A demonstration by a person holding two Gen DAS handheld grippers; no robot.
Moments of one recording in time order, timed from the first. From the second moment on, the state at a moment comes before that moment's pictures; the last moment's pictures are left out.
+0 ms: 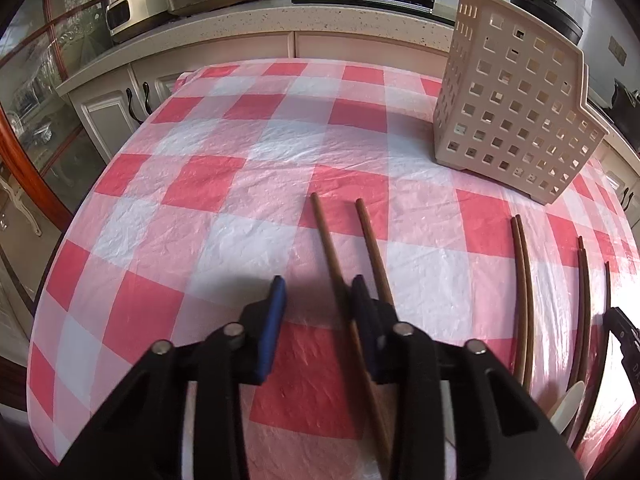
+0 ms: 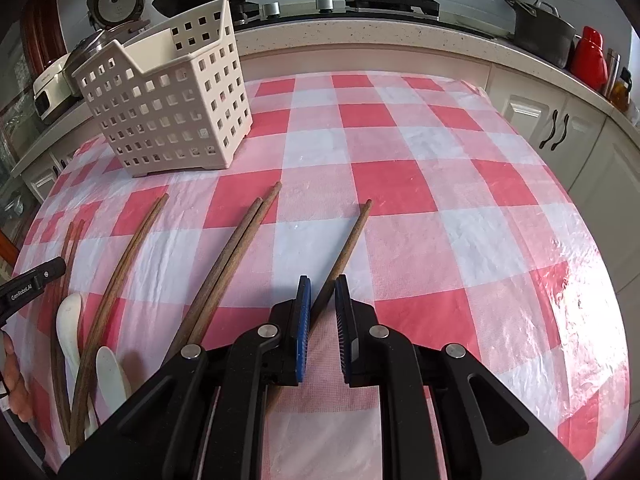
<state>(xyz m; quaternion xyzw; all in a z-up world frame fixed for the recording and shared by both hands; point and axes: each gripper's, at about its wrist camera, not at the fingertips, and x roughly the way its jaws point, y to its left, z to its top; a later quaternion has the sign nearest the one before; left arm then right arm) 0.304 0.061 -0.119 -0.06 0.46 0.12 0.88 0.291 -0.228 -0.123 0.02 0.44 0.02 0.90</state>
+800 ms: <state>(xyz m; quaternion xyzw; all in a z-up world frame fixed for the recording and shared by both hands) 0.237 0.064 -0.065 -0.10 0.37 0.04 0.92 0.244 -0.257 -0.063 0.09 0.34 0.07 0.93</state>
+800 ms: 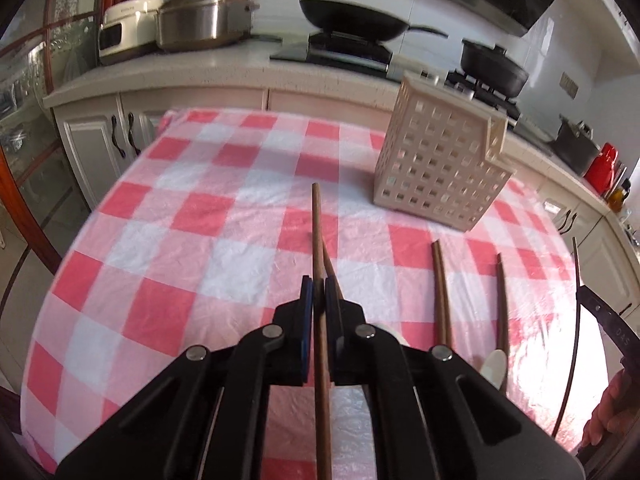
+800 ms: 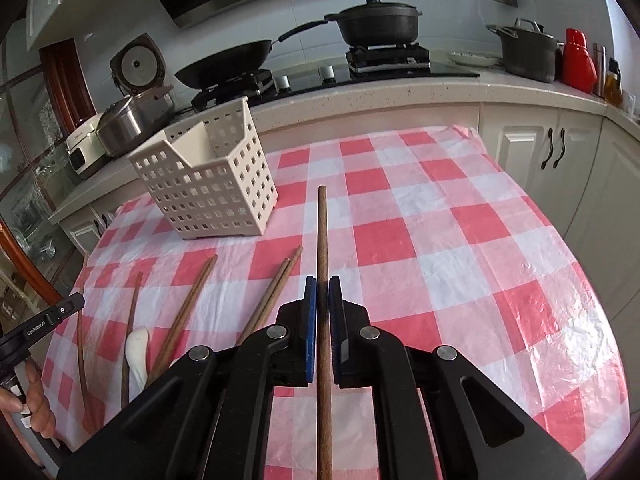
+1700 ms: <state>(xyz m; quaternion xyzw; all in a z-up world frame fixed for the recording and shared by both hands) 0.135 0.042 0.009 -0.06 0.23 0.00 0.97 0.160 -0.244 0.007 0.04 0.22 0.08 0.97</state>
